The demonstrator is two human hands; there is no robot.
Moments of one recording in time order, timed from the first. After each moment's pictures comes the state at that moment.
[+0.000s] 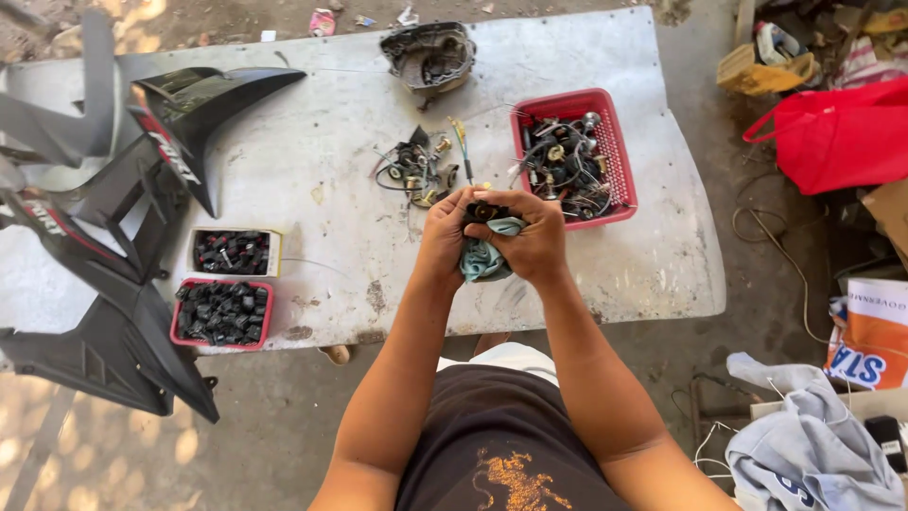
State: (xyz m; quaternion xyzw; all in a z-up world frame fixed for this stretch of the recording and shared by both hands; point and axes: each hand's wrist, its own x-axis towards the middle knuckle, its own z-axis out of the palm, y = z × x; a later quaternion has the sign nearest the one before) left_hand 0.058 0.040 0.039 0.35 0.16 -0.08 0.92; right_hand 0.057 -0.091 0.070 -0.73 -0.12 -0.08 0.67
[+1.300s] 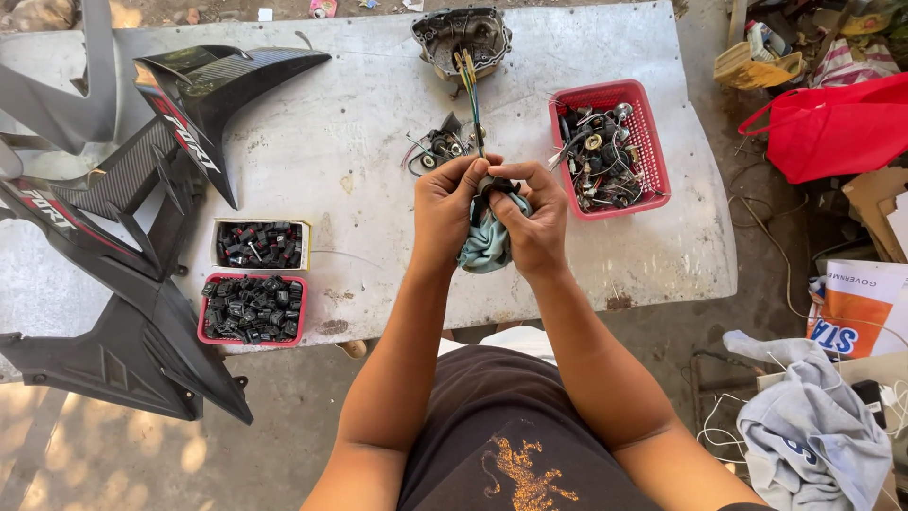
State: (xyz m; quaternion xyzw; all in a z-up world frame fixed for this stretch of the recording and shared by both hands) left_hand 0.056 0.175 0.105 0.56 0.05 0.06 0.83; right_hand 0.044 0.060 0.101 -0.64 -0.07 -0.08 0.76
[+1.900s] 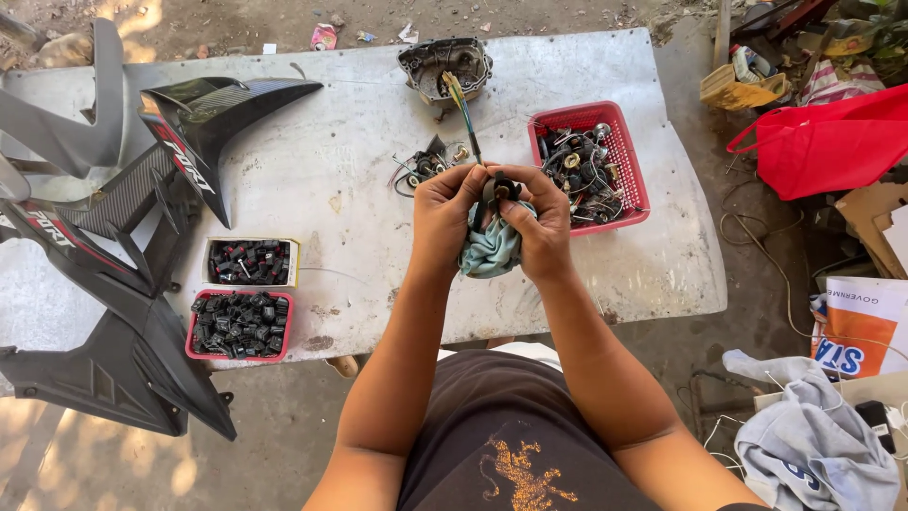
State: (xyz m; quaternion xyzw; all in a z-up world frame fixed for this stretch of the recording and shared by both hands) left_hand 0.071 0.122 0.088 0.46 0.05 0.04 0.88; right_hand 0.055 0.002 0.117 -0.57 -0.15 -0.07 0.81
